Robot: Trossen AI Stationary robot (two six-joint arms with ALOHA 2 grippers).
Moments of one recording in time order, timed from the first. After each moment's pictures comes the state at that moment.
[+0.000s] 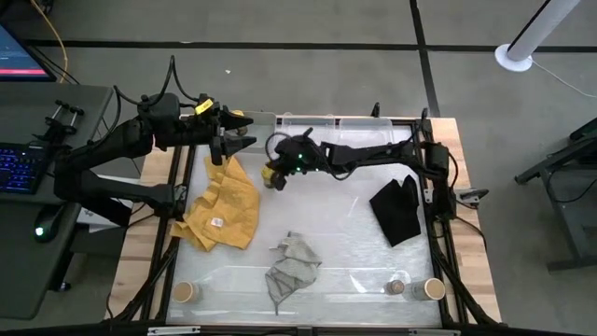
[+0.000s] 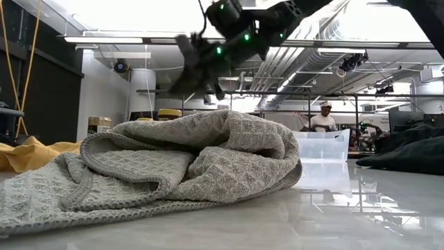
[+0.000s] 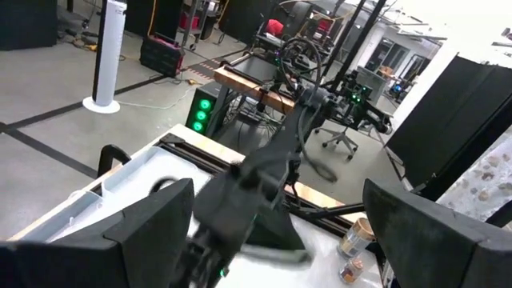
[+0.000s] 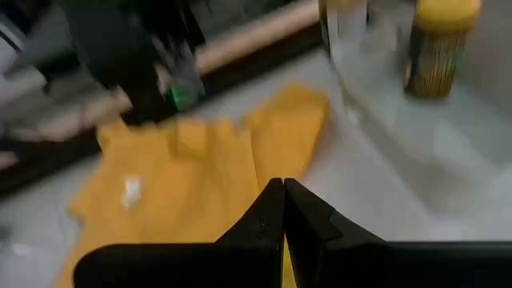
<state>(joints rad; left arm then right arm) 0.26 0.99 1.26 -0.40 0.06 -0.36 -0.19 2.02 1.48 0.08 0.00 0.31</state>
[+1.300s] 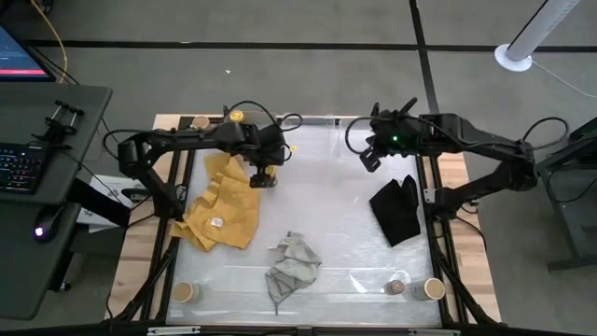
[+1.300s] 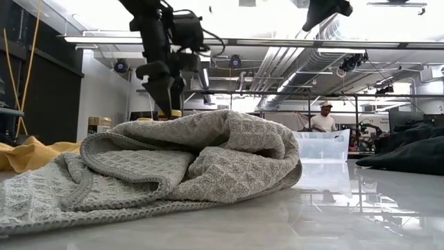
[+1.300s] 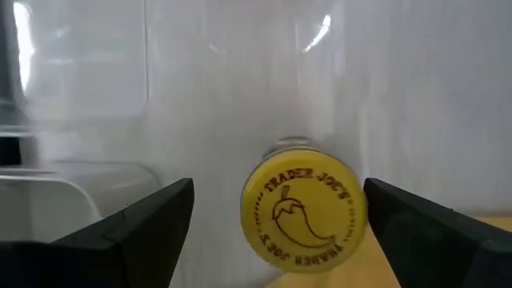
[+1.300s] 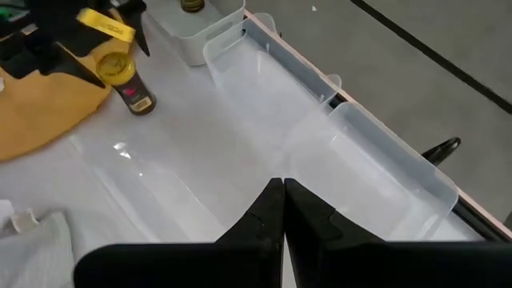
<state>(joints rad) 0.34 1.67 1.26 -0.85 -0.03 0.43 -0.14 1.27 1.52 -1.18 0.41 0.45</state>
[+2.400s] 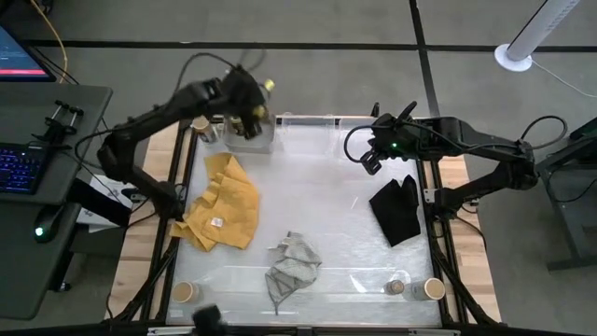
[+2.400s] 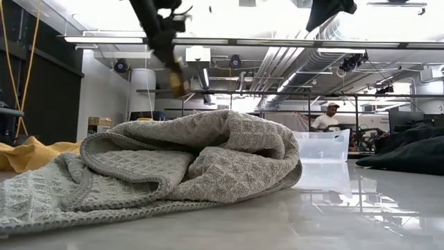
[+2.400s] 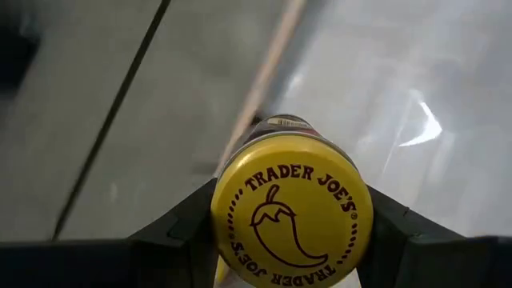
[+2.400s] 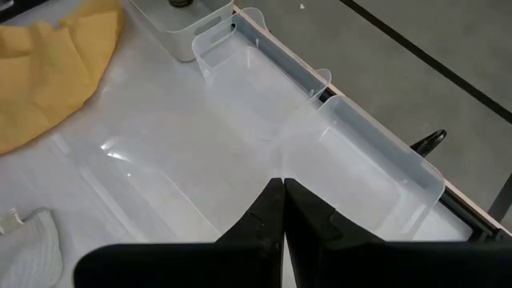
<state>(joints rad) 0.65 1.52 1.52 -0.94 -0.19 0.33 -0.10 1.27 1.52 -1.21 0.46 0.50</state>
